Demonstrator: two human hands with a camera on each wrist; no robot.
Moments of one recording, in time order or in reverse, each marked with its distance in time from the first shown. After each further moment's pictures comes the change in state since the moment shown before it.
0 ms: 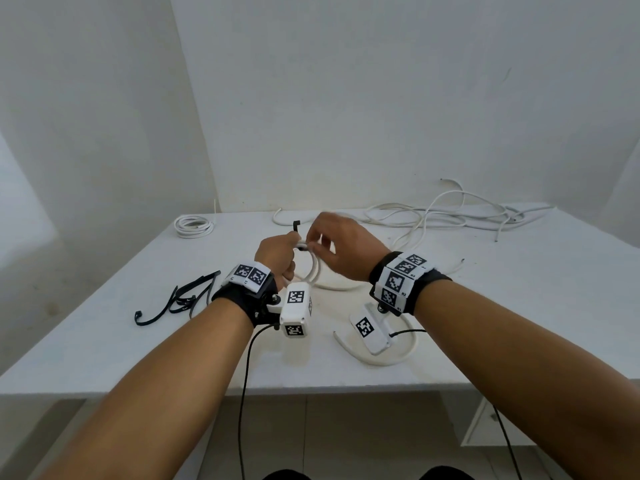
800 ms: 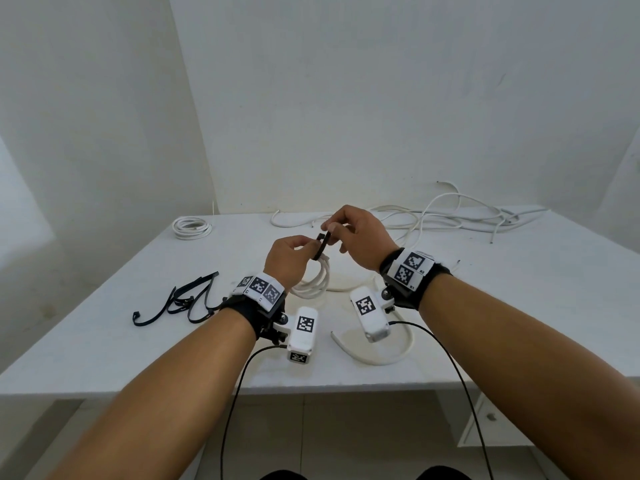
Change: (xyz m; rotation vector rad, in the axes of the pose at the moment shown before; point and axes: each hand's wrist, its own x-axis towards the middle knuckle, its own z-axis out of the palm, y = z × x) left_hand -0.017 -0.010 0.011 0.227 -0.071 0.366; right_hand -0.005 0.007 -0.016 0.462 0.131 0.470
